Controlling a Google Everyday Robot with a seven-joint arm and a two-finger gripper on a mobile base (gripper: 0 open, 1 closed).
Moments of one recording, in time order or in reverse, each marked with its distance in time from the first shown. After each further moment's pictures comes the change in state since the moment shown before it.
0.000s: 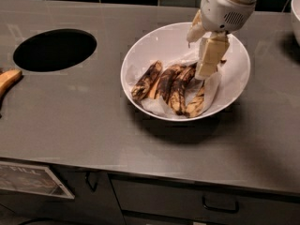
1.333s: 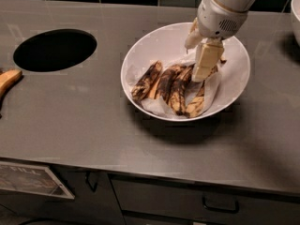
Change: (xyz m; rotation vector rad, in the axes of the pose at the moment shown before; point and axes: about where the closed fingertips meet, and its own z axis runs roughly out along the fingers) arm 0.005 -0.008 0.021 -0.017 -0.007 0.010
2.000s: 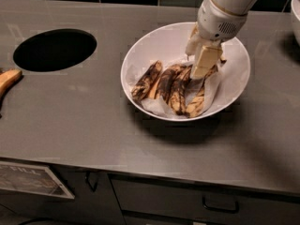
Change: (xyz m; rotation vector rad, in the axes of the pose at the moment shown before) arm 0.003 -0.001 0.007 -0.005 -0.002 0.007
